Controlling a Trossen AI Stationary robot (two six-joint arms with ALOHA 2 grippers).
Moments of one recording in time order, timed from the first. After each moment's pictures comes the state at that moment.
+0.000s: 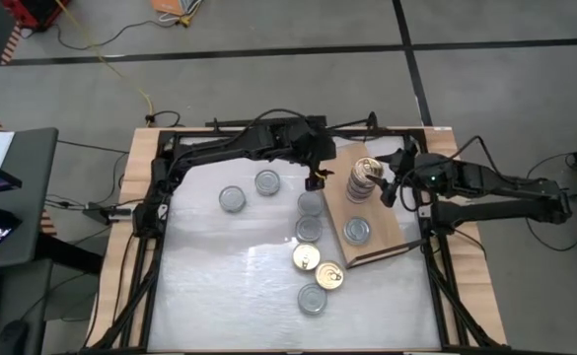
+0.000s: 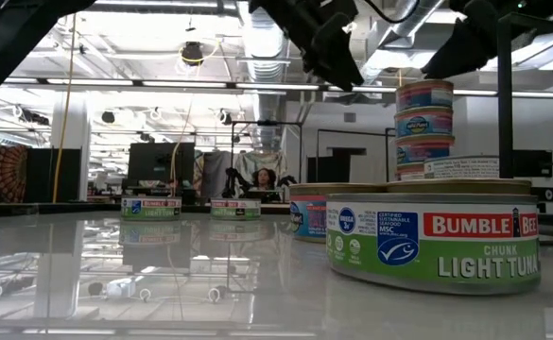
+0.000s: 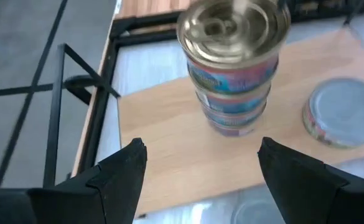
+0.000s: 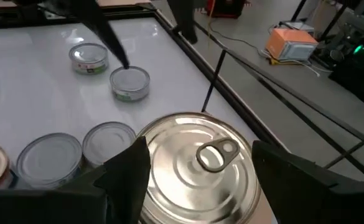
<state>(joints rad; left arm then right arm) 0.23 2.07 2.12 -0.70 -0.04 0.31 -0.14 0.64 0.72 -0.55 0.40 0.03</state>
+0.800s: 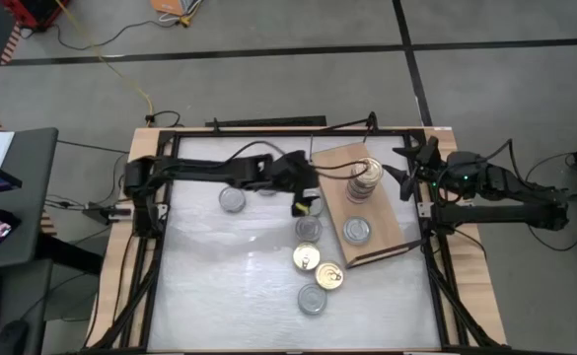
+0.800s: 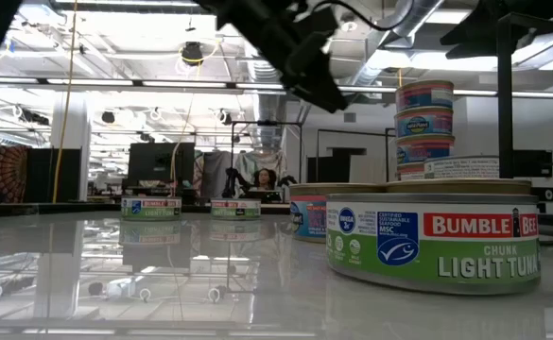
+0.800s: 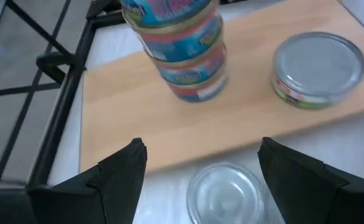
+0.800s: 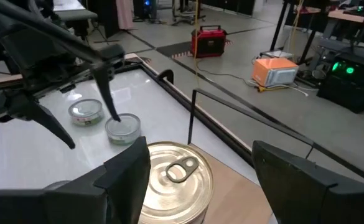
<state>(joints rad) 0.12 1.86 1.56 -0.31 -0.13 0.24 -0.14 0.44 0.72 -0.57 0.45 0.09</state>
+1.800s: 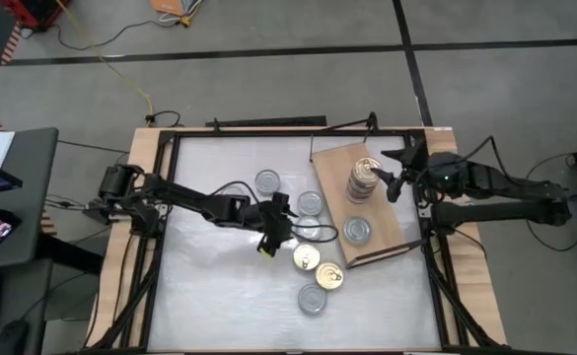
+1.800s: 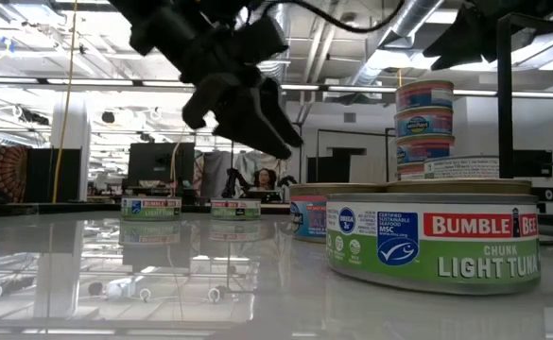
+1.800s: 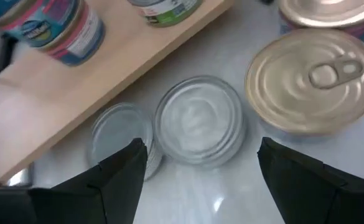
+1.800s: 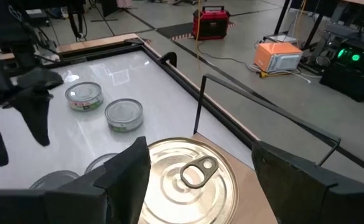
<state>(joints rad) -0.10 1.71 1.04 0.01 -0.17 0.40 -0.13 0.56 0.71 -0.52 0.45 0.11</state>
